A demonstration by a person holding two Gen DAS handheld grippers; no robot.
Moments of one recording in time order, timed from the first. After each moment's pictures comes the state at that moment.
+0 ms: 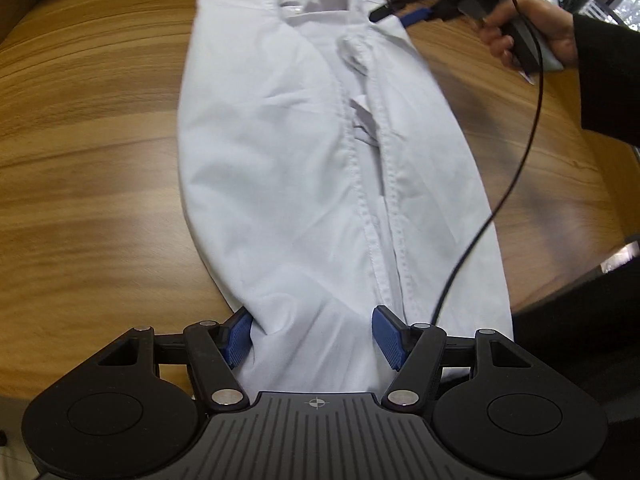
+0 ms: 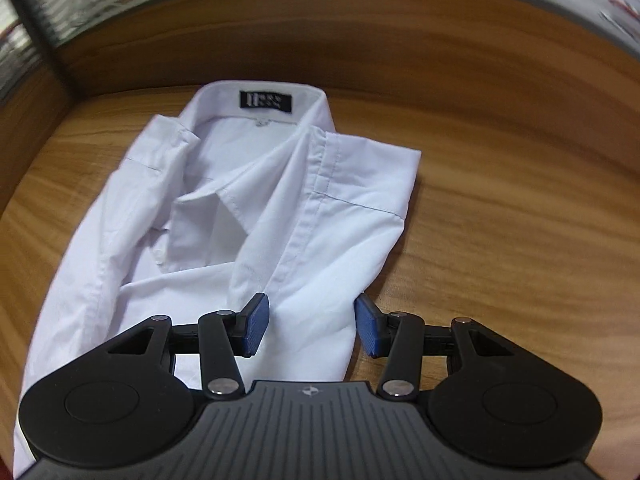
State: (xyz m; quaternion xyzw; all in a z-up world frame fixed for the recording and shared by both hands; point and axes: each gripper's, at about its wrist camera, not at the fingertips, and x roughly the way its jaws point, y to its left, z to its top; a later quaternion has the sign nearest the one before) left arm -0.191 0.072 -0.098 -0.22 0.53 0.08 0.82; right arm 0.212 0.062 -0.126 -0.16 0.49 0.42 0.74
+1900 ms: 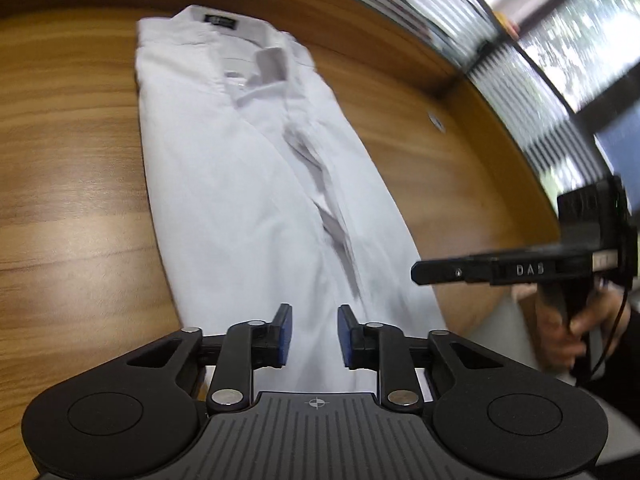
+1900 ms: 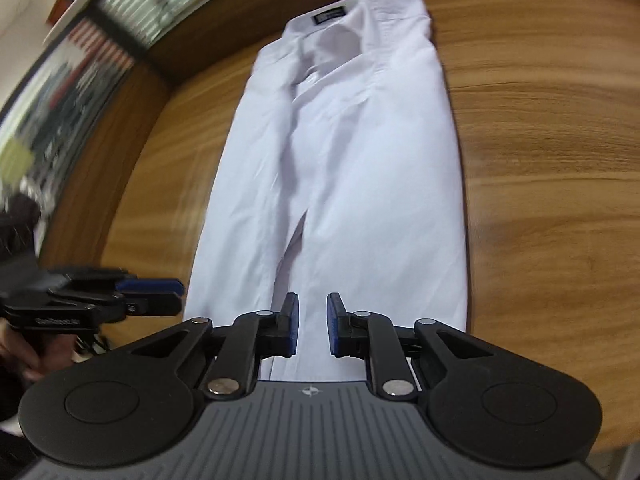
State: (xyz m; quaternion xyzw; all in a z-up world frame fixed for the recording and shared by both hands) left arm -0.151 0.166 -0.081 -0.29 0.45 -0.06 0.84; right arm 0.009 -0.088 -0.087 0.03 0.57 0.43 0.70
